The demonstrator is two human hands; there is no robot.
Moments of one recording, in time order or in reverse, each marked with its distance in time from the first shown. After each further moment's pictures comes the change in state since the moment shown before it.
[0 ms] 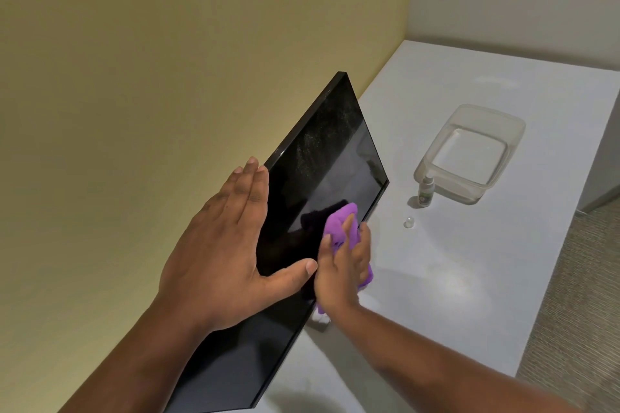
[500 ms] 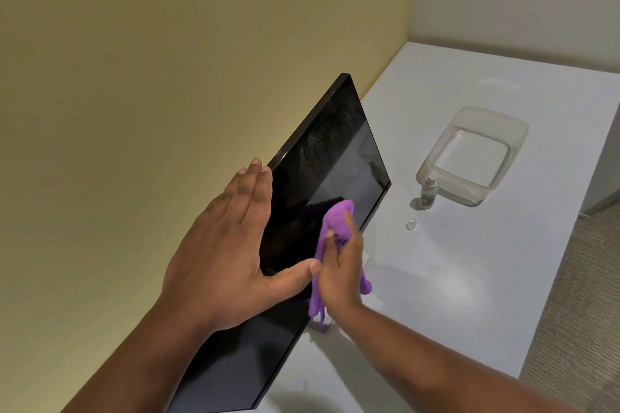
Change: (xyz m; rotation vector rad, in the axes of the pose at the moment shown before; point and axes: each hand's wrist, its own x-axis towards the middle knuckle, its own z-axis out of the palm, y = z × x) left_hand 0.001 0.000 -0.001 -0.013 0.003 -0.005; right_hand 0.015 0.004 0.005 0.228 -0.017 -0.095
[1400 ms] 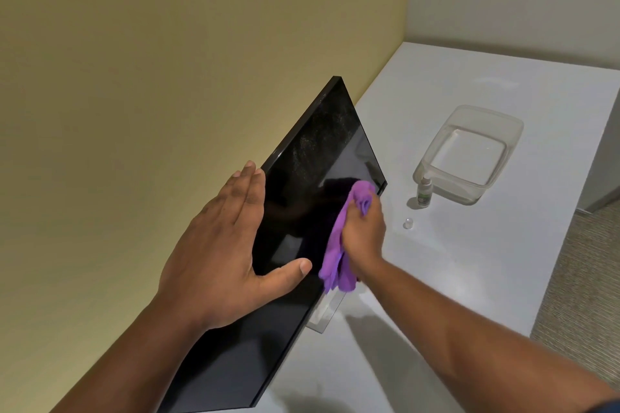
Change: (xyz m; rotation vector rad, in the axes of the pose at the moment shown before) left_hand 0.000 0.002 -0.001 0.001 -0.034 -0.003; right_hand 0.066 -0.022 -0.028 -0.070 0.049 0.262
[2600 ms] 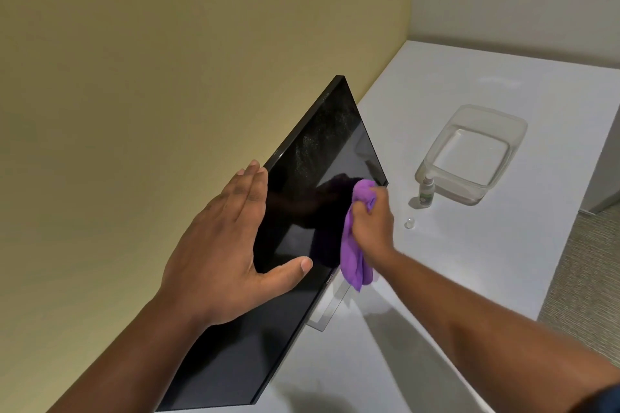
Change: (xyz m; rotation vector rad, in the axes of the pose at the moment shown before) left_hand 0.000 0.001 -0.001 -0.012 -0.008 -0.001; right_hand 0.011 -0.009 -0.023 -0.122 -0.099 -0.181
